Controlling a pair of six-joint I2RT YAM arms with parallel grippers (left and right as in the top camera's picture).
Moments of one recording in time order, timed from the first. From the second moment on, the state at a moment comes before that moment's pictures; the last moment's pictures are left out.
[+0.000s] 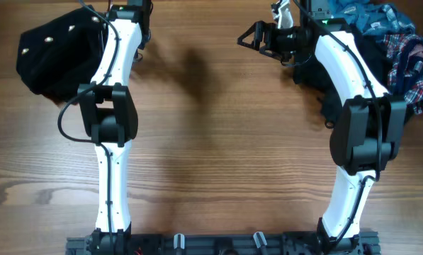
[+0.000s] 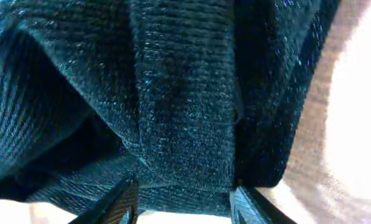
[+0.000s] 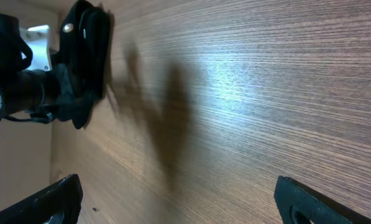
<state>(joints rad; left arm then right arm) -0.10 2.64 2.45 -1.23 -0.78 -0.29 0.10 2.18 1.83 -0.69 -0.73 0.26</state>
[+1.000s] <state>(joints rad) -0.03 2.64 2.45 -1.20 -0.76 -0.38 0.10 2.18 1.83 -0.69 -0.73 0.26</state>
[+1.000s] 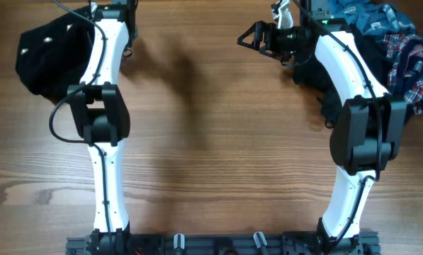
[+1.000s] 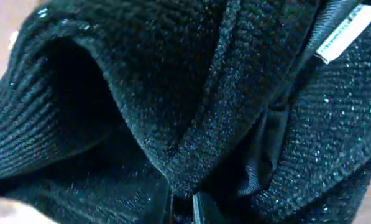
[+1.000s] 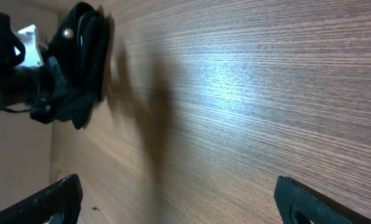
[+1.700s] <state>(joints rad) -0.09 2.38 2.45 -1.58 -0.69 -0.49 0.10 2.18 1.83 -0.69 -0.73 0.23</state>
